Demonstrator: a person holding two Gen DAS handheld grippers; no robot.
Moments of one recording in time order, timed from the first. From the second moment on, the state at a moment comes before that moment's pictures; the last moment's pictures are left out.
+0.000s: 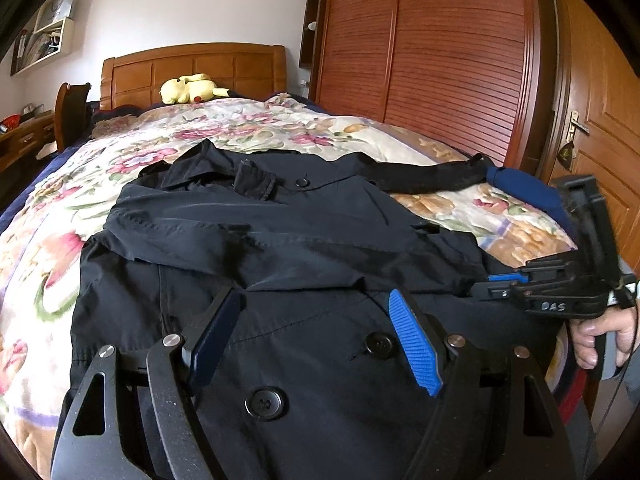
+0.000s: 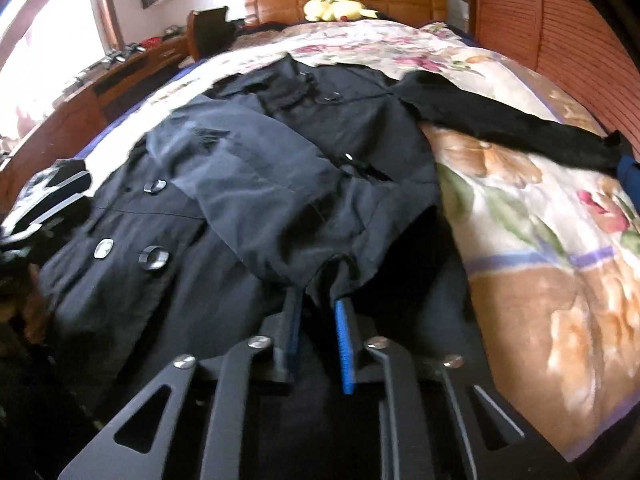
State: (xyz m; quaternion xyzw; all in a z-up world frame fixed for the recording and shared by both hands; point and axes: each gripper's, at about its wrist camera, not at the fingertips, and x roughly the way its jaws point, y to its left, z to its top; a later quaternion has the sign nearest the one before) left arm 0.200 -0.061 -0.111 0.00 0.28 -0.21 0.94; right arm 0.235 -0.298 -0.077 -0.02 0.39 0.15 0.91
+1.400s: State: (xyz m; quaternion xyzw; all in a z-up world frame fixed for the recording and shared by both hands) left arm 0.210 -0.064 -0.123 0.00 0.31 -0.20 0.93; right arm 0.316 -0.319 -0.069 -0.07 0.40 0.15 0.90
